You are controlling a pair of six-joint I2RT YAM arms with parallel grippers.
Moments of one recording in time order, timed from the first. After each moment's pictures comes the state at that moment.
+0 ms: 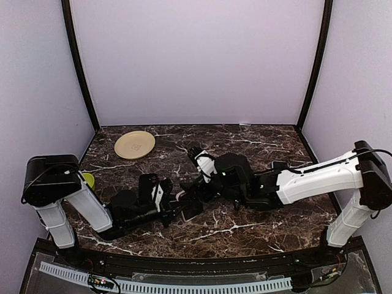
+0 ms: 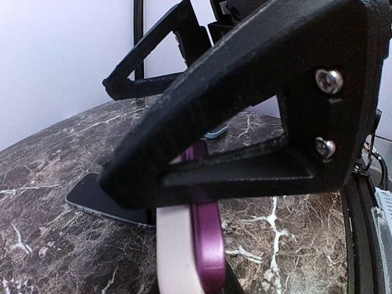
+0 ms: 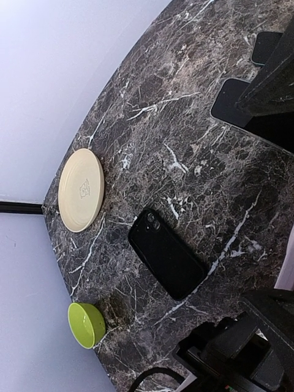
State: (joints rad) left arm -1.05 1.78 0.33 1.38 0.05 -0.03; right arm 1.18 1.61 0.96 0.23 0.35 0.05
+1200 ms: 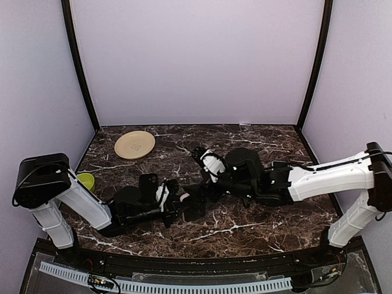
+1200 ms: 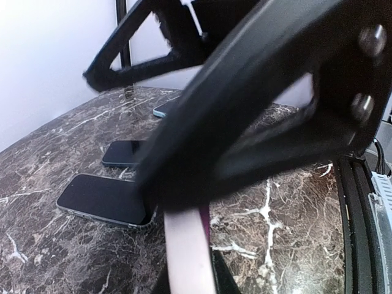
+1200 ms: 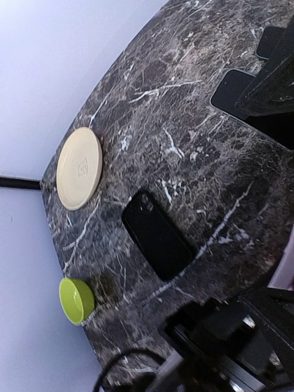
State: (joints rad) left arm -1.05 1.71 0.38 1.21 0.07 0.01; right arm 1.15 1.55 0.92 0.23 0.22 0.02
